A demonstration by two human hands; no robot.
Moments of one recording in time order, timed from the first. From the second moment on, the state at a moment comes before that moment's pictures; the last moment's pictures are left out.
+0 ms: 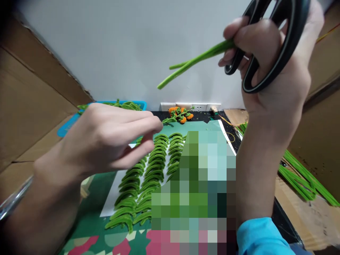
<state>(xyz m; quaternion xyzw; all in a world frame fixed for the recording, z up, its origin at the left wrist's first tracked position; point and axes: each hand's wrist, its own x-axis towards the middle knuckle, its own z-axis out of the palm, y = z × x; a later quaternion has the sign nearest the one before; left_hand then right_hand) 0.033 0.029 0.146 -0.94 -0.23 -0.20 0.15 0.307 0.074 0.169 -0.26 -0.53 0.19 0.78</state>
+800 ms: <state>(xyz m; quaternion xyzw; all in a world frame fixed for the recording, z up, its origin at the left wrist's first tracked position) 0.017 0.042 0.146 -0.87 -0.27 -0.30 0.30 0.252 0.056 0.158 -0.22 -0.67 0.41 0.58</state>
